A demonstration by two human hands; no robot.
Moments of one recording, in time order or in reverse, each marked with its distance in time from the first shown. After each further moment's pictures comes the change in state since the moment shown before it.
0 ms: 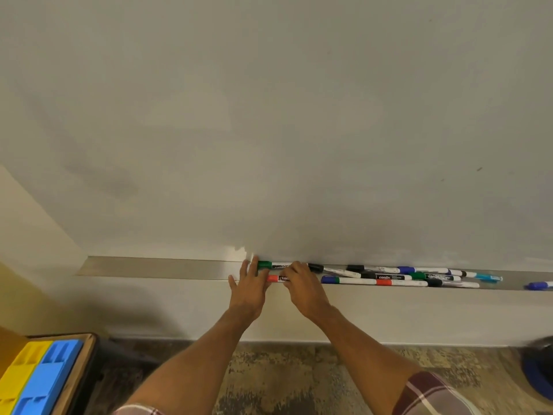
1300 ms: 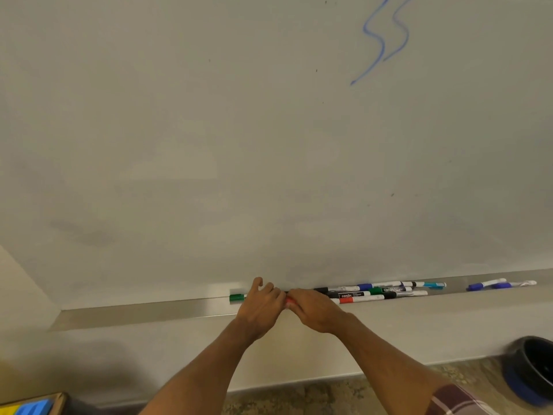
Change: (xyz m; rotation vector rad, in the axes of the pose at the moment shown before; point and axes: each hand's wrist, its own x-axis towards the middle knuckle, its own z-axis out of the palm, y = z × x) left_hand -0.013 0.086 -0.051 0.595 0.369 0.615; right_hand -0.062 0.038 -0.113 0.169 -0.086 -0.096
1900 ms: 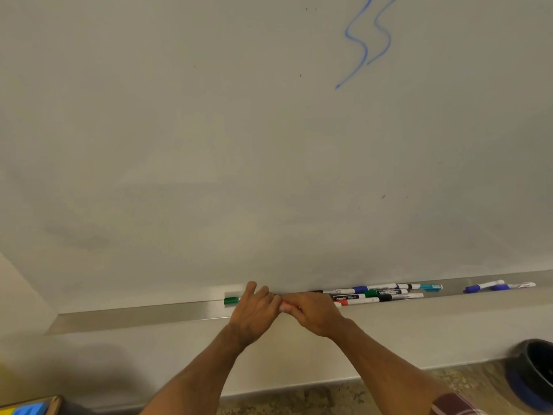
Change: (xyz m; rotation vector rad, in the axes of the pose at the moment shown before) left_hand -0.005 0.015 -0.011 0.028 0.169 -0.016; right_hand -0.014 0.012 -0.005 -0.016 0.122 -0.088
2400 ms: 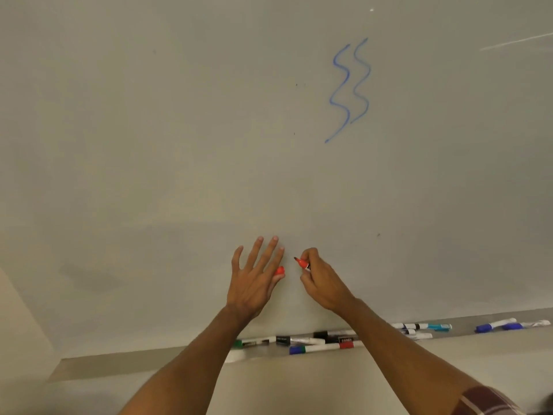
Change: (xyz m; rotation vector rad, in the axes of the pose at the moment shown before) left_hand 0.068 -0.067 -0.070 0.002 0.254 -0.239; right_hand 0.052 -0.017 -0.101 0.079 0.349 0.010
